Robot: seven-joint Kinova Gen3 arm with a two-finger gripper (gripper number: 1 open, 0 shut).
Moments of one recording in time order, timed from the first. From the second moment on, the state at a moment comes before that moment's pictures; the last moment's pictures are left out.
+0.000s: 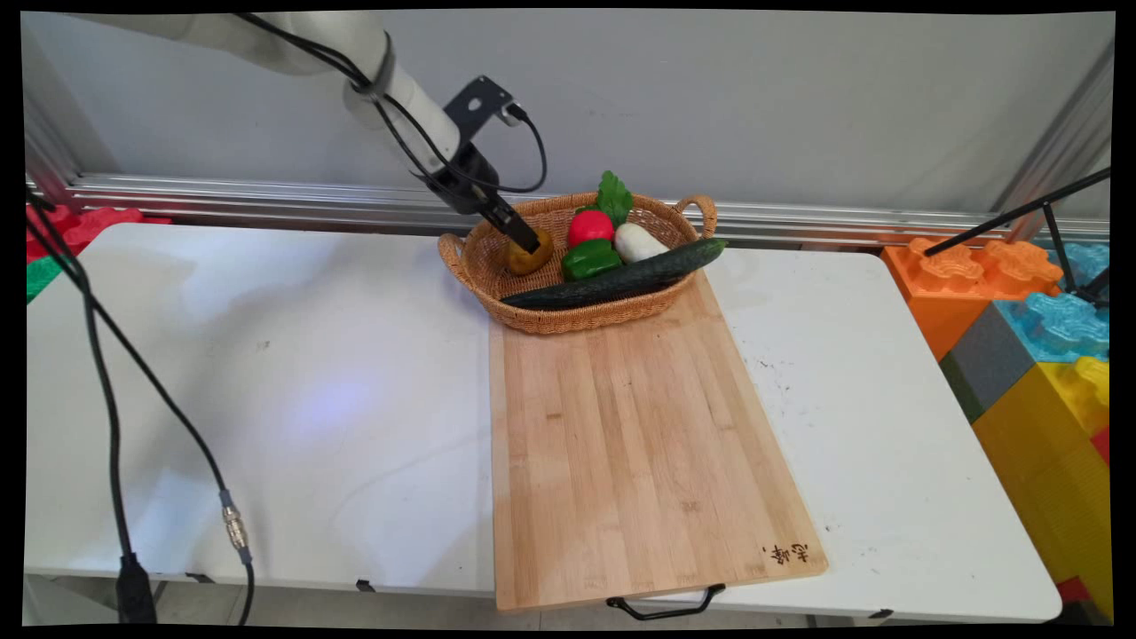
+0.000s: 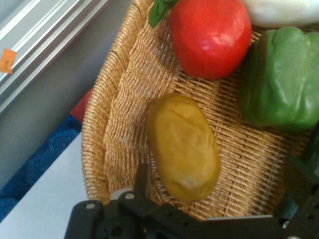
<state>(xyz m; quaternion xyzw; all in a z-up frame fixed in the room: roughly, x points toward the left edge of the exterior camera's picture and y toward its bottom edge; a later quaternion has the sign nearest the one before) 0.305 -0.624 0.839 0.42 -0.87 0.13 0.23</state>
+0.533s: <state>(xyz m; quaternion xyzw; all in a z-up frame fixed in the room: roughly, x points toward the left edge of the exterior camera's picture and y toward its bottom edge) 0.295 -0.639 0.810 0.43 -0.87 0.13 0.21</state>
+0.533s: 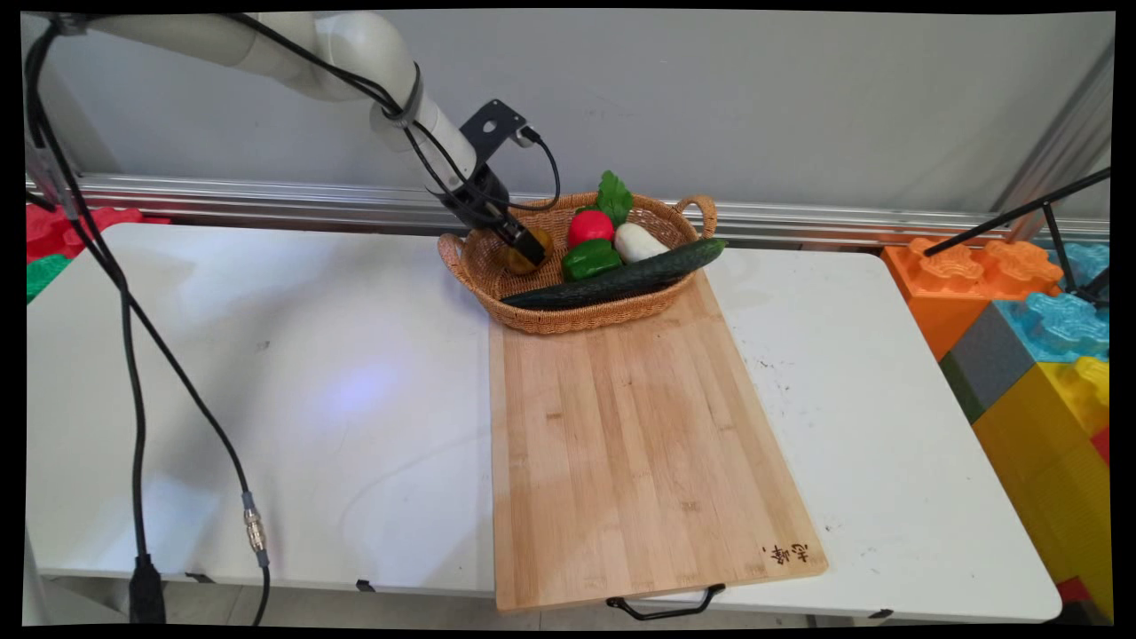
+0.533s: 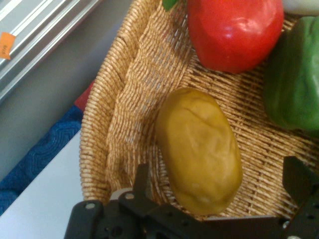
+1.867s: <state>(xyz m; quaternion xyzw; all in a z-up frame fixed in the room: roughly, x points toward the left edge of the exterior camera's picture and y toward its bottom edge) 0.254 -0.619 0.866 0.39 -0.86 0.19 0.26</state>
